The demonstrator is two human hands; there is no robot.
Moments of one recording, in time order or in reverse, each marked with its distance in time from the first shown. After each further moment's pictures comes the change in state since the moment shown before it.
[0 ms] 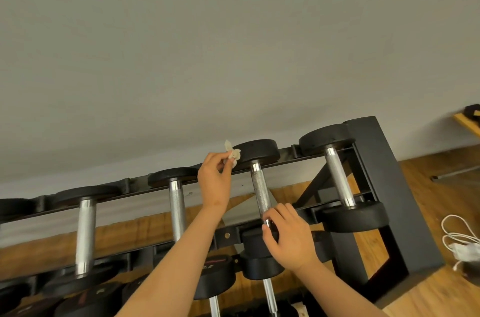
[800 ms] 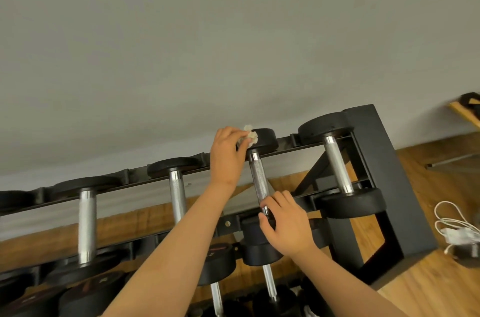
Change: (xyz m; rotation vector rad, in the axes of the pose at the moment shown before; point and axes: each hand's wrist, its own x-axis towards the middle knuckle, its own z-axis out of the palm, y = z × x) left_hand 0.011 0.034 0.006 0.204 -0.151 0.269; right_hand 0.000 -0.006 0.003 -0.071 -0.004 -0.004
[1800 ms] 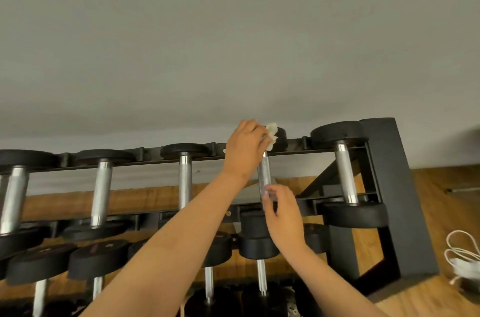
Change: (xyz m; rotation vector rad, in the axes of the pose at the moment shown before) left_hand 0.001 0.020 0.003 0.284 -0.035 0.177; right_hand 0.006 -0.014 -0.009 0.346 0.013 0.256
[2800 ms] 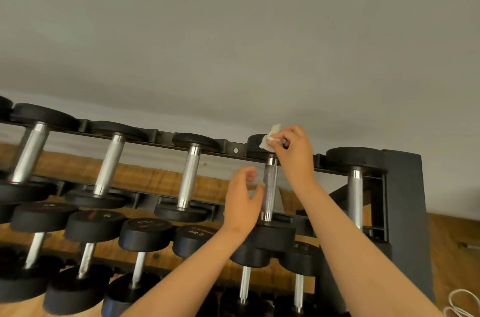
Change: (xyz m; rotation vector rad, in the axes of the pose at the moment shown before) left_hand -0.094 0.028 0.018 -0.561 0.085 -0.720; right_hand 0.150 -0.037 -0.020 0.008 -0.060 -0.220
